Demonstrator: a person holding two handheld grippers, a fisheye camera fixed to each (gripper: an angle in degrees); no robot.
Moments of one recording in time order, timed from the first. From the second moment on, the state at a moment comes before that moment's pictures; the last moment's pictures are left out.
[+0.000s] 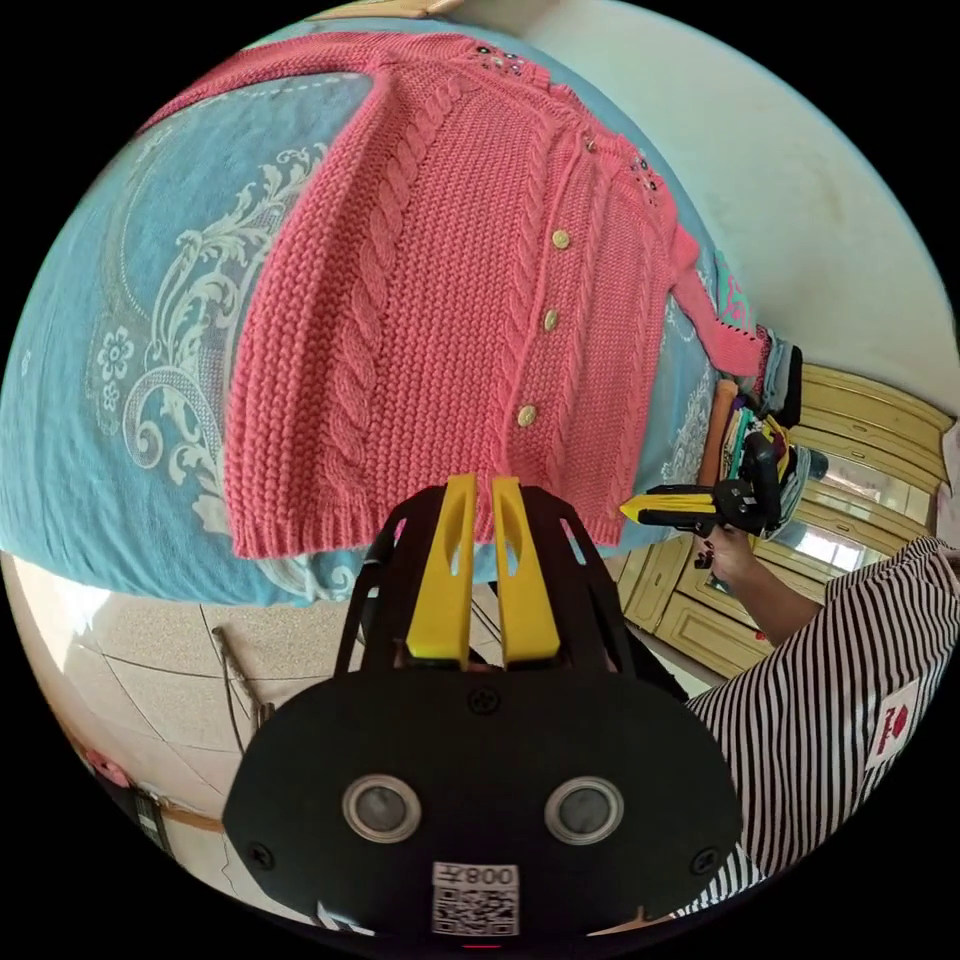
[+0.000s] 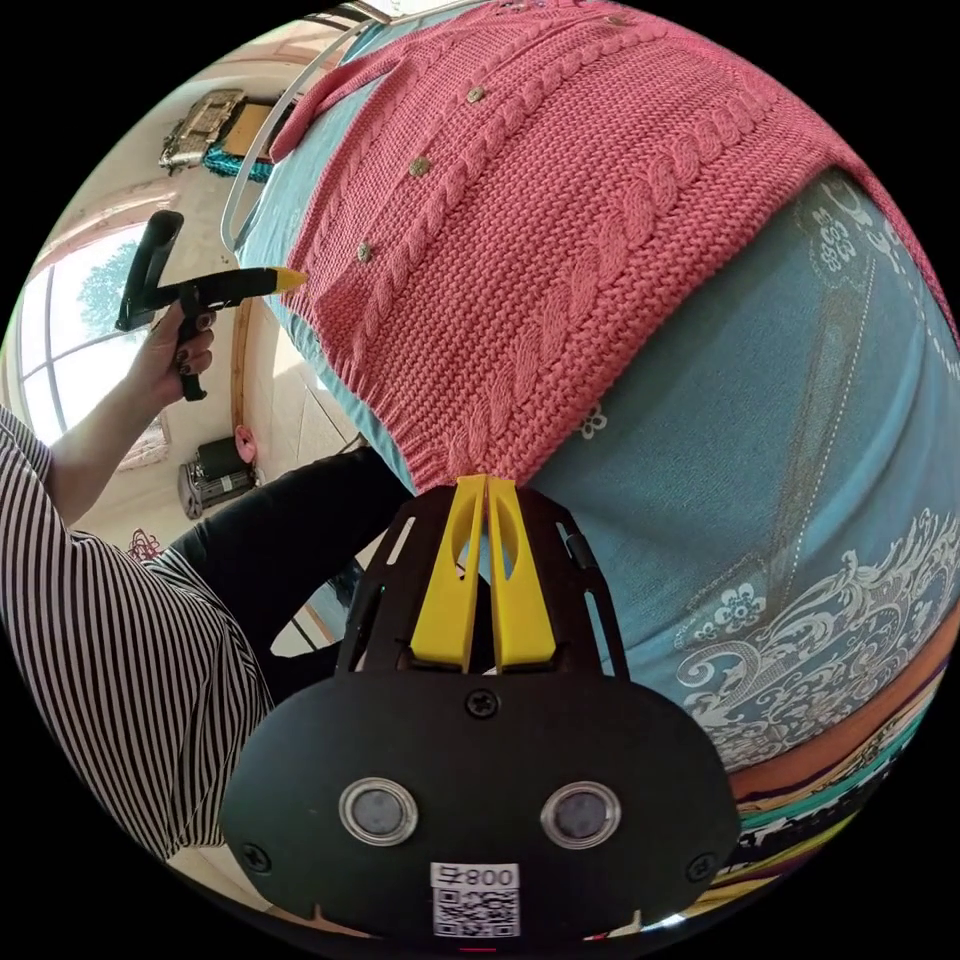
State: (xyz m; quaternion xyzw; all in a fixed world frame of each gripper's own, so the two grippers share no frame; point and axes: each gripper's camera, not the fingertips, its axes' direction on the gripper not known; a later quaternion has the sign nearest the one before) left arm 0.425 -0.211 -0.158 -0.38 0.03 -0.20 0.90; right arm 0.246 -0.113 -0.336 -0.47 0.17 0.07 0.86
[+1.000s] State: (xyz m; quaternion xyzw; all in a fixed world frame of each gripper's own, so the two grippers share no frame) left arm 0.468 -0.472 0.091 -0.23 0.02 0.06 0.97; right arm 0.322 -0.326 -0.405 -0.16 0.38 -0.02 0.91
